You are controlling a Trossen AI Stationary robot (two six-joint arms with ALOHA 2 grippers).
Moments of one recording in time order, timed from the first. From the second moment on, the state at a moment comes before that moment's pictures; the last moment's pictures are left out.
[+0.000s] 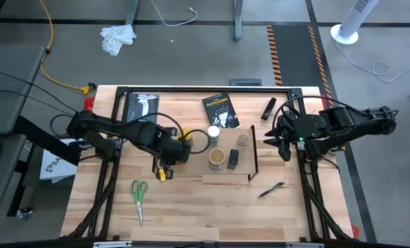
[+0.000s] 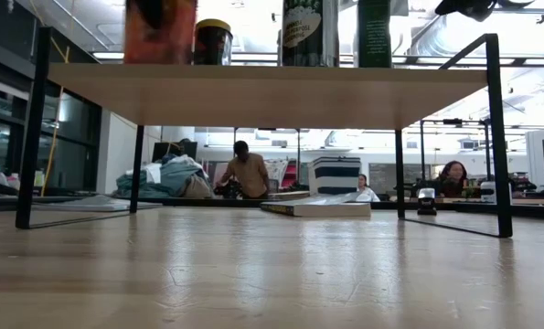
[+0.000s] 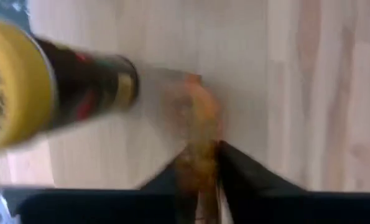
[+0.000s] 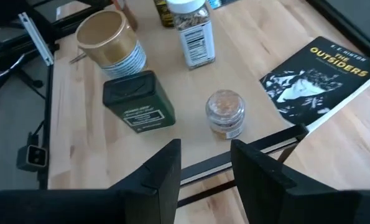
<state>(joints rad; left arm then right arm) -0.26 1.65 1.72 -1.44 -0.16 -0.20 0.22 0.89 1.13 -0.97 0.24 0.49</state>
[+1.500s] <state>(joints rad) -0.63 1.63 1.50 -1.13 -0.21 -0.56 0.56 1.14 1.13 -0.86 -0.06 0.78</state>
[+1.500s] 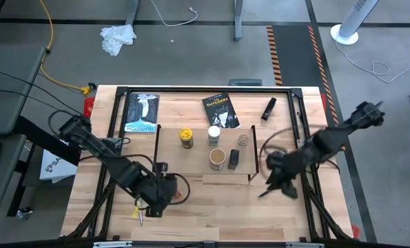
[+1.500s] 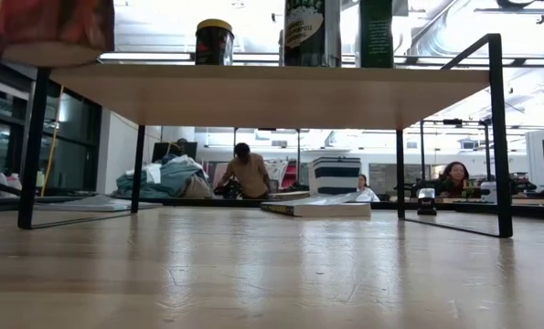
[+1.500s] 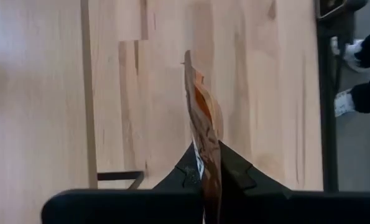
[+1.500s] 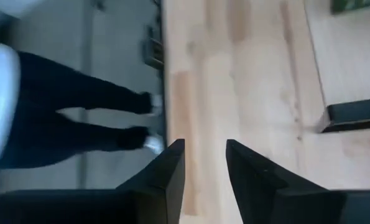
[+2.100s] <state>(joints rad) -0.57 1.67 1.45 -1.21 -0.27 -0.68 0.57 1.43 1.13 -0.85 0.25 0.85</state>
